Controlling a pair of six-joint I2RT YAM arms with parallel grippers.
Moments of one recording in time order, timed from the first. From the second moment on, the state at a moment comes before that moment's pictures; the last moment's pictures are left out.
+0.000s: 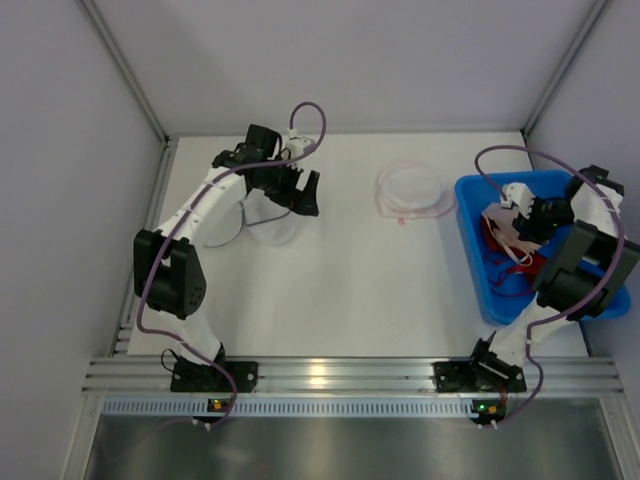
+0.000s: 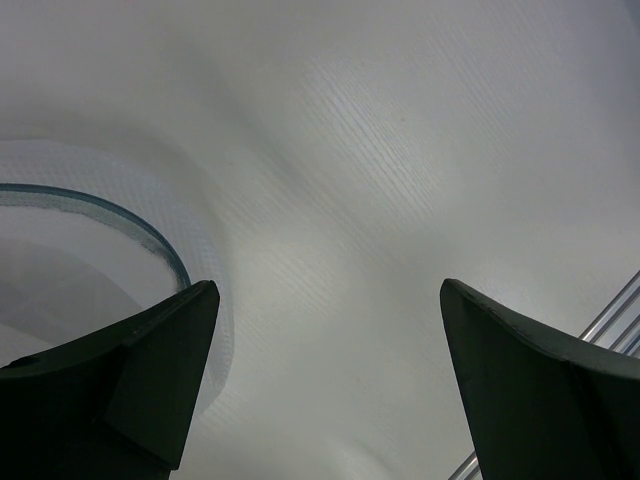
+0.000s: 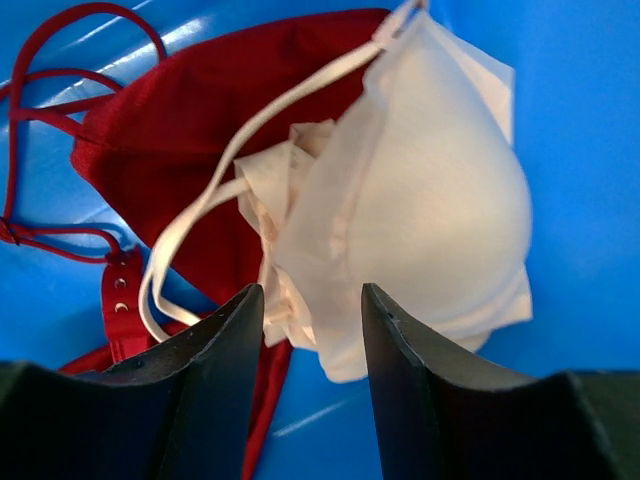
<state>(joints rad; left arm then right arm) -0.34 1.76 1.57 -0.76 0.48 0.13 -0.54 1.78 1.40 -1.05 -0.52 -1.74</state>
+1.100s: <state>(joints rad) -0.27 1.82 1.59 -0.76 0.50 0.07 -0.51 1.72 1.56 -0.90 -0.57 -1.54</state>
